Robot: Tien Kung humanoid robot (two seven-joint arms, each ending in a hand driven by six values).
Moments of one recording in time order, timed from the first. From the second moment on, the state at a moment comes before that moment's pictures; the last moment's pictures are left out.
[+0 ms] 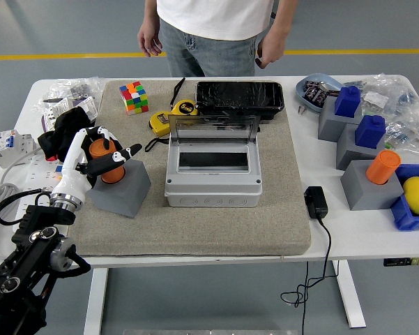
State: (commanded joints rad) left arm -0.18 0.06 -1.32 -1.19 1.11 0.07 -0.27; right arm 0.13 -0.17 1.37 0.20 -1.19 -0.19 -0.09
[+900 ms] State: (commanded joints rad) left arm -0.22 0.09 -1.33 -1.45 1.37 0.10 -0.20; right arm 0.14 -0.17 1.38 0.20 -1.19 -0.19 -0.09
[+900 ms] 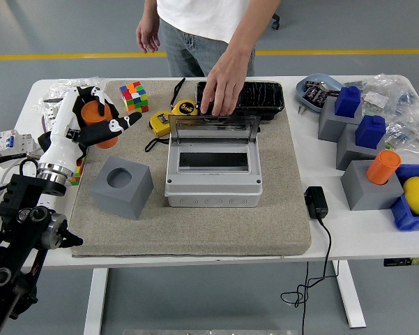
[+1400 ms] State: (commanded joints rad) left arm -0.38 0.11 -1.03 -1.49 1.54 0.14 -0.14; right arm 0.15 -0.18 1.37 0.19 -1.19 -0.19 -0.09
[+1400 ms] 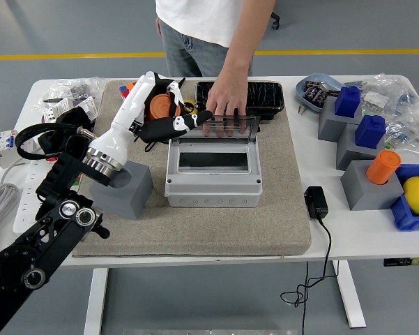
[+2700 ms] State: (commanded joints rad) left arm -0.62 0.01 -0.71 -1.04 1.47 0.15 -0.22; right arm 0.17 -0.19 1.36 0.19 -1.19 -0.20 -0.09
